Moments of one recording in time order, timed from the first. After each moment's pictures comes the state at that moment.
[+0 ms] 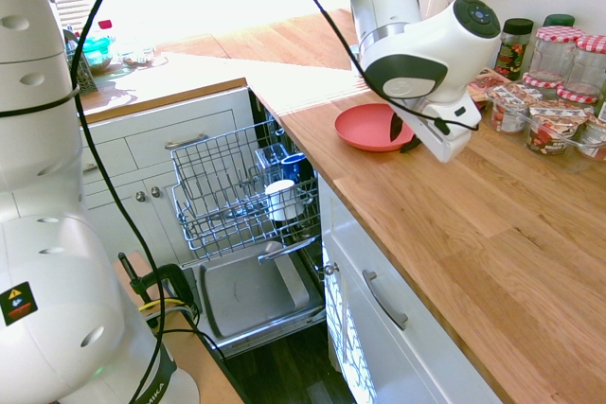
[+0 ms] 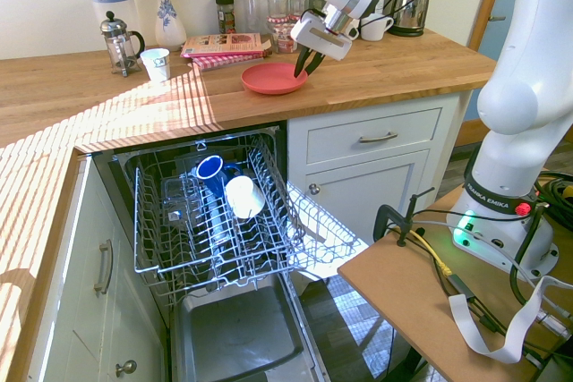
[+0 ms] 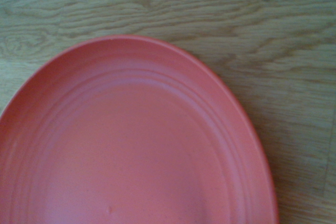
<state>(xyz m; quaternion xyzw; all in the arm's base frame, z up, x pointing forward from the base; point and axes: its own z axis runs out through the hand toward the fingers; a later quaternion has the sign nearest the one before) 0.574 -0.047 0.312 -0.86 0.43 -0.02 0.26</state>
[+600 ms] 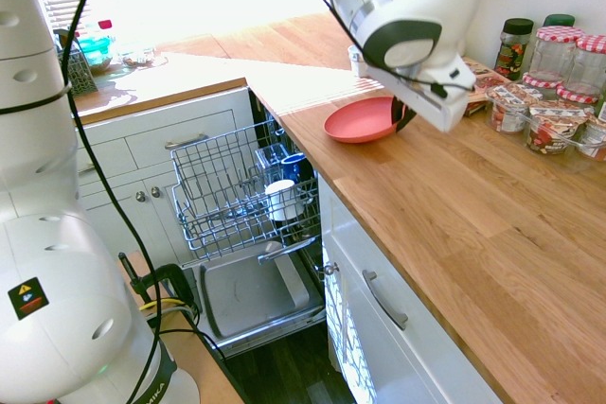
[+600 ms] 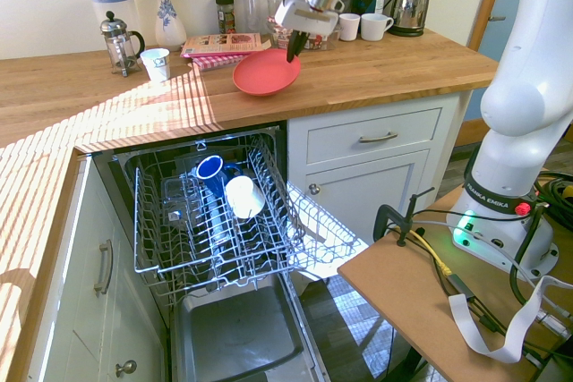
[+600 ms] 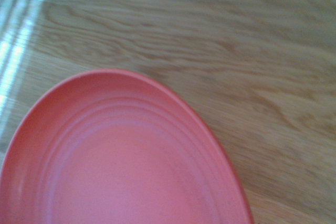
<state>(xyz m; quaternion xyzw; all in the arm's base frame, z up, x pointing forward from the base) 0.597 0.031 0.419 -0.92 0.35 -0.07 0.16</state>
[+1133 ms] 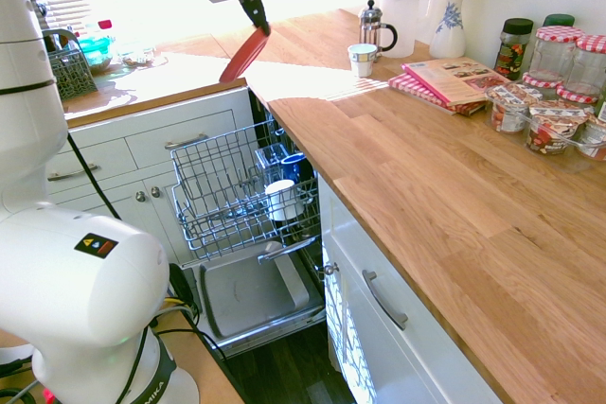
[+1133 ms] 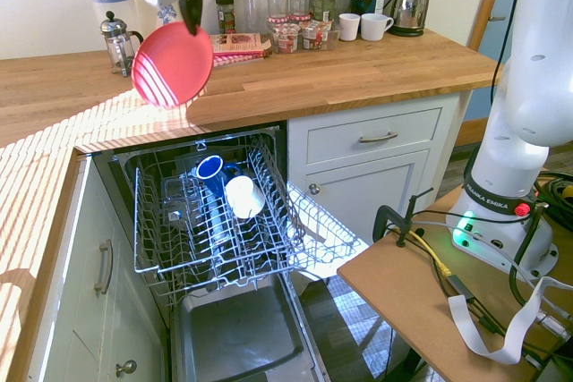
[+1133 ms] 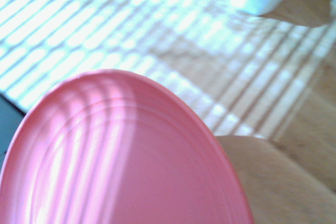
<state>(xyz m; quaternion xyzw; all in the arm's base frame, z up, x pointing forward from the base) 0.494 0.421 0.496 -0.97 0.17 -0.19 -0.02</state>
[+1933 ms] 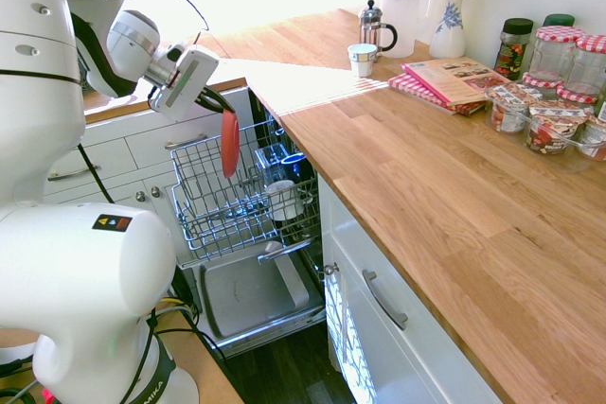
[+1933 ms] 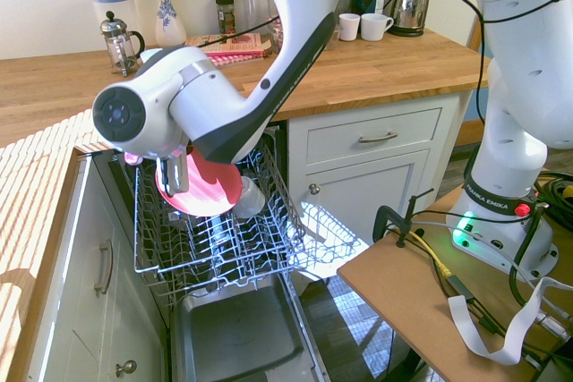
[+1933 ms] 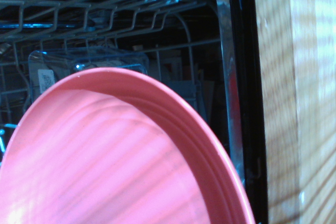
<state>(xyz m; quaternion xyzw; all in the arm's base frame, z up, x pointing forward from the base) 0.367 0.538 0.269 -0.88 -0.12 -0.35 -0.29</state>
